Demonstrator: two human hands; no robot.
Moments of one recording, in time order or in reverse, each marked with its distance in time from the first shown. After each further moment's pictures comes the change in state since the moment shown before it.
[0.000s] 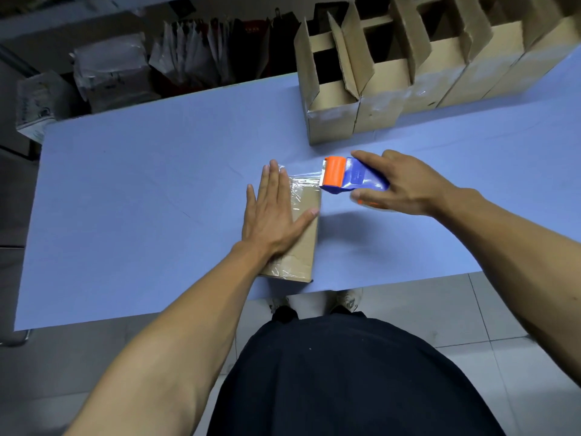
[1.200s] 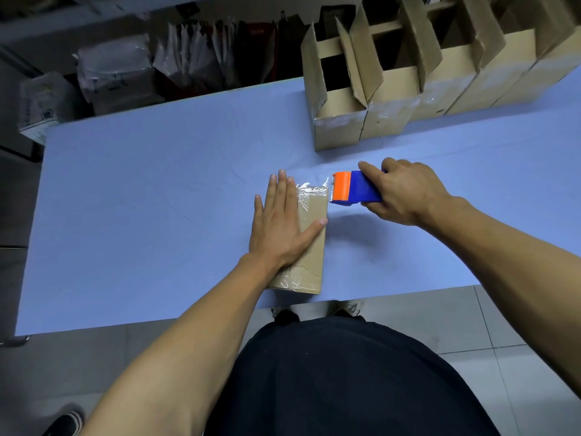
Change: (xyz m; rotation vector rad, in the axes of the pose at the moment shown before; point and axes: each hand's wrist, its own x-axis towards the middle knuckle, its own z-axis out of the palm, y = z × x) left_hand 0.002 0.003 0.001 -0.027 -0.001 -0.017; right_hand 0.017 -0.029 0.000 -0.510 -0.069 0.057
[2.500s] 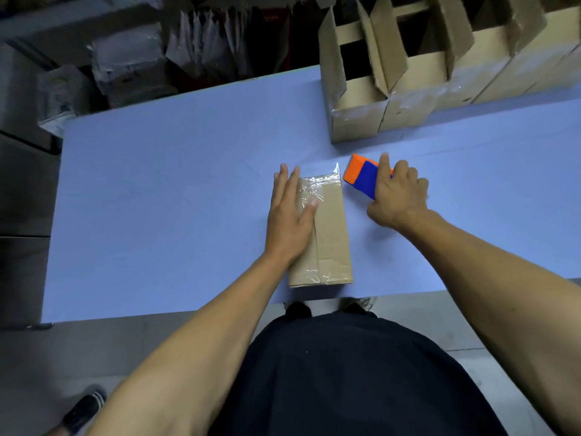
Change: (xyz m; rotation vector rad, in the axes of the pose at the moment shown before) left_hand -0.003 -0.002 -0.006 -0.679 0.234 -0.105; right_hand 0.027 -0.043 0.043 0.223 -0.119 0.359
